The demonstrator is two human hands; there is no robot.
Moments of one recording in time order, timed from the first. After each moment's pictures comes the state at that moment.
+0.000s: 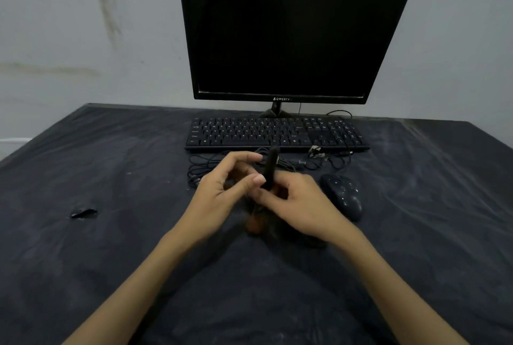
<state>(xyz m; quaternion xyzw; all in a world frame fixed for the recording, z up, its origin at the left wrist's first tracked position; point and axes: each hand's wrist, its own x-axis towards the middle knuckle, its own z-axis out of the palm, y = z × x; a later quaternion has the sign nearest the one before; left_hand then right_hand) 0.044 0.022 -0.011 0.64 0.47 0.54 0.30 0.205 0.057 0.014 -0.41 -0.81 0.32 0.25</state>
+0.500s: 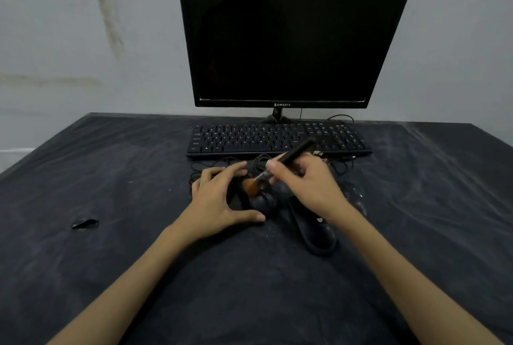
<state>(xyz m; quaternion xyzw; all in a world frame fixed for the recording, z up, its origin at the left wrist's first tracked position) 0.016 0.046 -0.036 0.70 0.64 0.29 0.13 0.207 0.095 0.009 -0.42 -0.74 0.36 0.38</state>
